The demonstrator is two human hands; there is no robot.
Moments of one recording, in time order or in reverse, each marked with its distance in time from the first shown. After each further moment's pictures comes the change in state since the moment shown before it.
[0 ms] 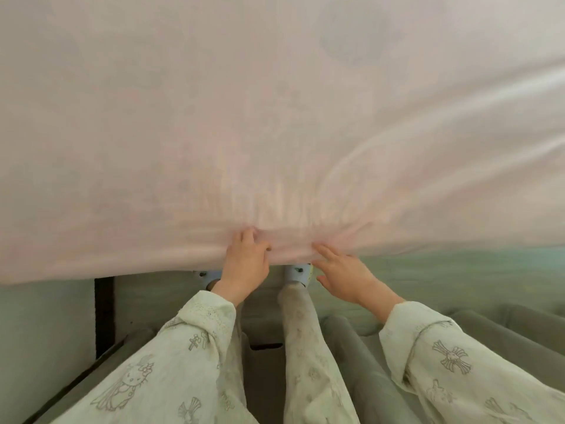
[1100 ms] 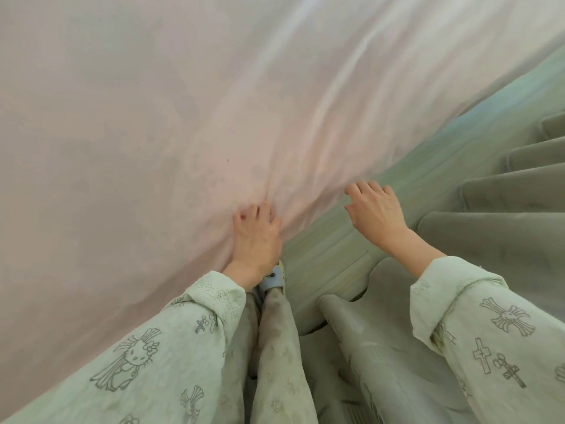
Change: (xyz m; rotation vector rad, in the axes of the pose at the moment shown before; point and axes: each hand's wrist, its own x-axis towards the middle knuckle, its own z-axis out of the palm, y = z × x) left_hand 0.085 0.220 0.052 0.645 0.051 0.595; right_hand -0.098 0.203 0.083 0.167 0.615 0.721
